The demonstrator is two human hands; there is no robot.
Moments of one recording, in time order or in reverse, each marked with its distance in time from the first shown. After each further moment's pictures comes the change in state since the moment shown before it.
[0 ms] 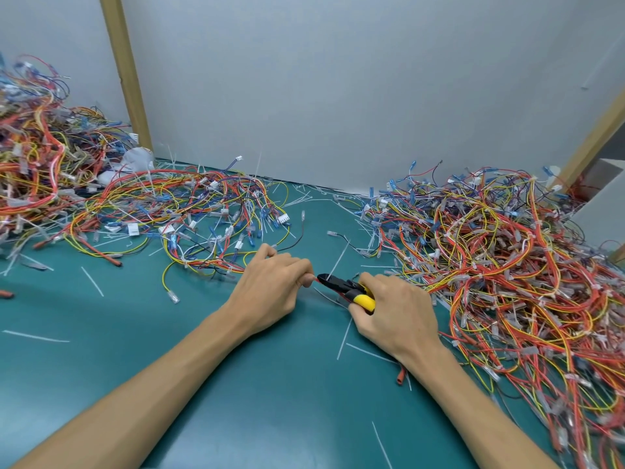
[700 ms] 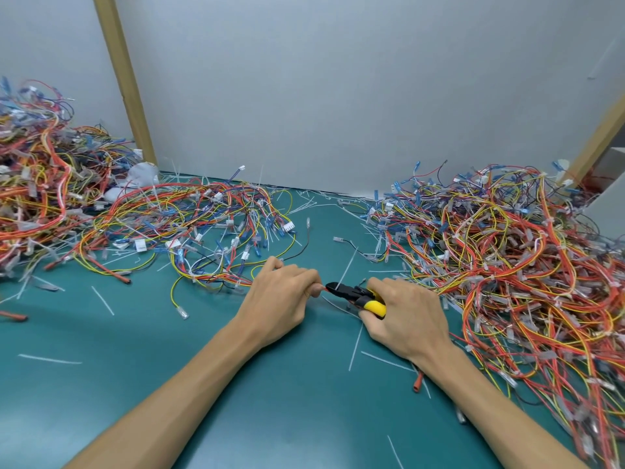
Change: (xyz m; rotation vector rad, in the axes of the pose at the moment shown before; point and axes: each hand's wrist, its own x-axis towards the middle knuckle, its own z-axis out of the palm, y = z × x) left_hand 0.002 0.003 -0.003 -0.029 -0.006 -0.020; right_hand 0.007 0.006 0.004 0.036 -0.003 -0.013
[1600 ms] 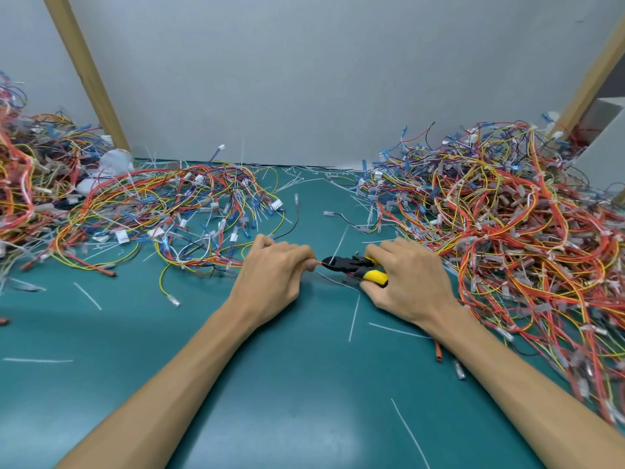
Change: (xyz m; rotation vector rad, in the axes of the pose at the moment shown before) left_hand 0.000 -0.003 0.001 -0.043 -0.034 0.013; right_hand -0.001 0.007 -0.003 -0.031 0.065 -0.070
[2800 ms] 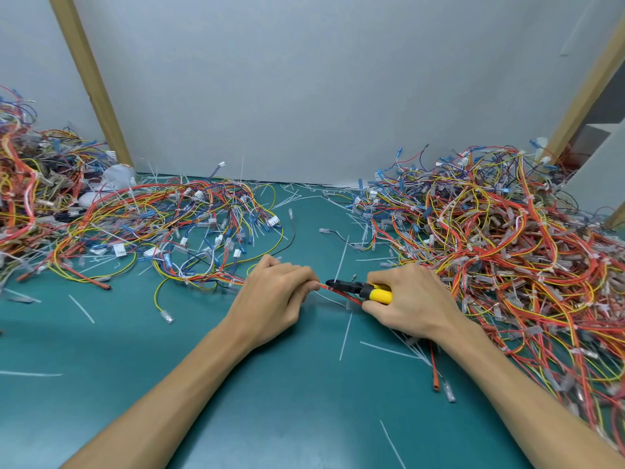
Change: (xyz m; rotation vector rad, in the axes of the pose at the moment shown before) left_hand -0.002 0.012 0.000 -0.073 0.018 0.062; right_hand 0.000 0.020 -0.010 0.170 -0.244 0.082
